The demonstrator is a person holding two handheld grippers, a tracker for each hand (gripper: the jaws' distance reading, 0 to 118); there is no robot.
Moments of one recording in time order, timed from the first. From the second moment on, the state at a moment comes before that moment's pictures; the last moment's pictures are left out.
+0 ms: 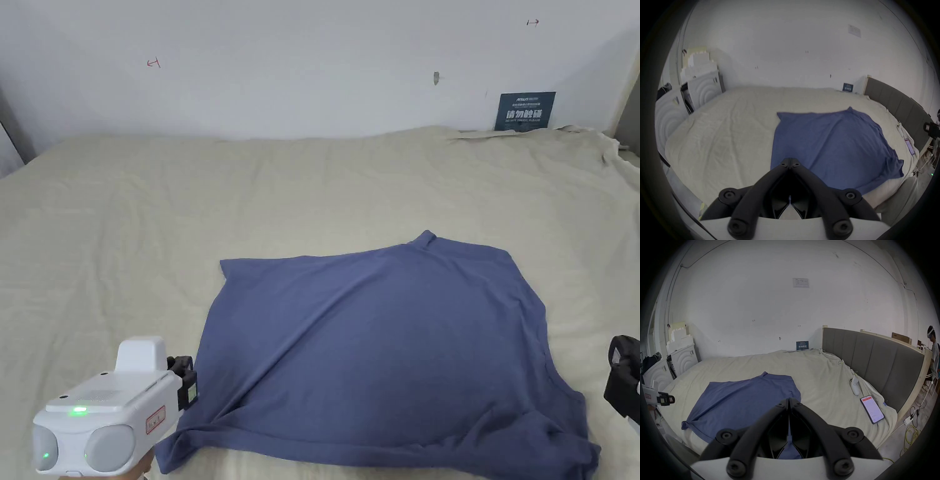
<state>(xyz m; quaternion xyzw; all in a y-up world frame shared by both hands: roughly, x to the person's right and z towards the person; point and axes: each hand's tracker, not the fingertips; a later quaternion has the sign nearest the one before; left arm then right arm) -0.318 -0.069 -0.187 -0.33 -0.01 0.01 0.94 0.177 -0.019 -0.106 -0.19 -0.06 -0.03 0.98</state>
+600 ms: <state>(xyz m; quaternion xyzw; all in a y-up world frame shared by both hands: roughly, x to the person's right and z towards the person) -0.359 -0.161 -0.205 -0.49 0.03 0.05 0.87 0.179 -0.035 -0.108 -0.23 -0.05 -0.04 0.97</state>
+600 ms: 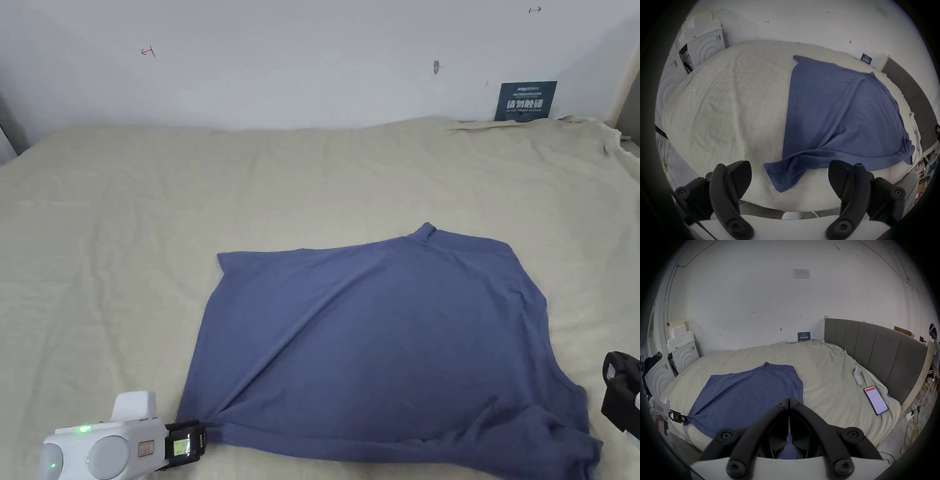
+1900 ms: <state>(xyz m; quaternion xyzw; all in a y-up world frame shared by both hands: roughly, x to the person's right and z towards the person) -0.348 -0.142 -0.203 -0.46 -0.01 0.03 0.89 0.197 -0.173 -0.132 -0.47 -0.04 -0.05 0.88</state>
